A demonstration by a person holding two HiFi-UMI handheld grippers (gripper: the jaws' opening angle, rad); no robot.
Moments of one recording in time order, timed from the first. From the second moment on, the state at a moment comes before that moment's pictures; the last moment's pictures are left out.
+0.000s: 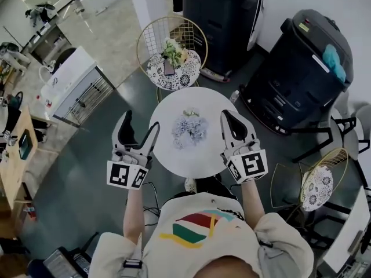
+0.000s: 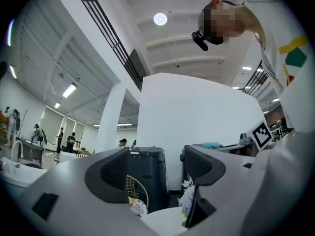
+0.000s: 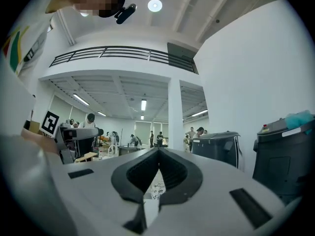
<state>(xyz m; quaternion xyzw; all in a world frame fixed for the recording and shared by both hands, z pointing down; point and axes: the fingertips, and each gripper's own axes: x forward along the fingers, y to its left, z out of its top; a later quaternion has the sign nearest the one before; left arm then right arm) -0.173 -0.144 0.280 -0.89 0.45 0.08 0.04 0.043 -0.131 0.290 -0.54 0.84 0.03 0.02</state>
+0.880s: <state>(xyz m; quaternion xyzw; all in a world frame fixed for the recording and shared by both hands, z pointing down) -0.123 -0.164 0.236 -0.86 0.51 0.08 0.01 0.016 -0.138 0.233 -0.53 0.85 0.03 0.09</state>
